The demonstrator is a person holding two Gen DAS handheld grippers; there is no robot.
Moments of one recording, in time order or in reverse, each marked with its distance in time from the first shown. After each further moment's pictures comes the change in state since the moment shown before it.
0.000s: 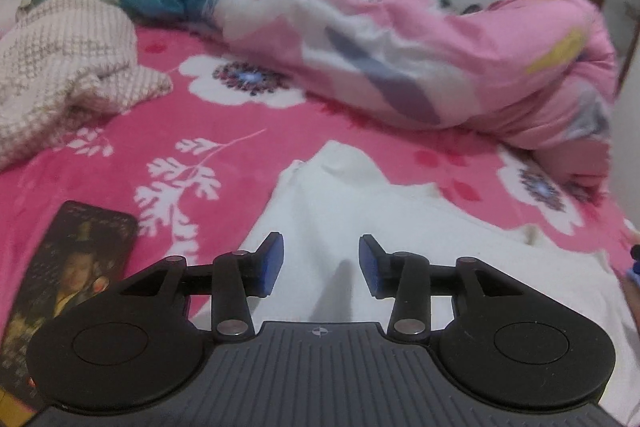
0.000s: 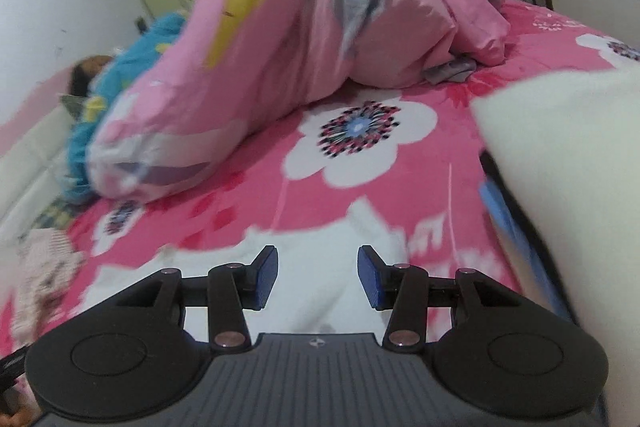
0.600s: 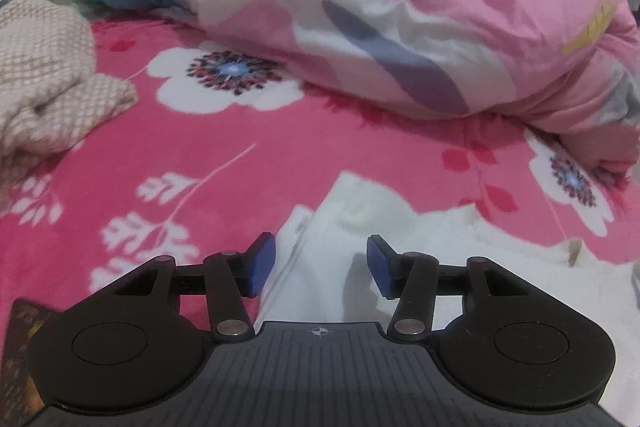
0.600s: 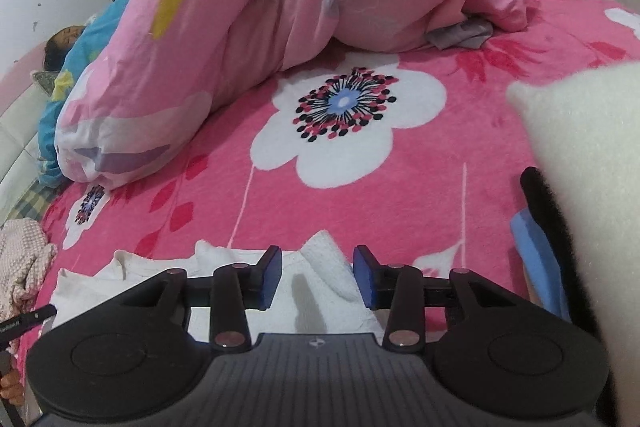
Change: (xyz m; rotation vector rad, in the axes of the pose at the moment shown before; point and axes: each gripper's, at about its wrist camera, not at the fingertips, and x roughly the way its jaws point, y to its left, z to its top) left arm 0.072 0.005 0.049 0.074 0.088 -0.026; right arm 0.056 -0.016 0.015 -0.012 0.114 0.018
